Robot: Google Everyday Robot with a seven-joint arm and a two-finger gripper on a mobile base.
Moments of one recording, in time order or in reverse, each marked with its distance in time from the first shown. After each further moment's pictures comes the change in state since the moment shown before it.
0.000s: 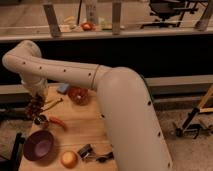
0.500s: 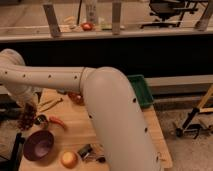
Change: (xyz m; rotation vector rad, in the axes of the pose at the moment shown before) arm -0.043 -0.027 0.018 -0.060 -0.045 -0.172
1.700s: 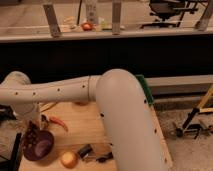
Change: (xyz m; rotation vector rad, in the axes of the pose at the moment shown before) arm -0.064 0.009 0.055 0.070 -0.050 0.010
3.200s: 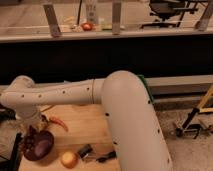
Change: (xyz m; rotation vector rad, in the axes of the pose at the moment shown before) arm -0.017 -0.007 0.014 0.044 -0.068 0.019
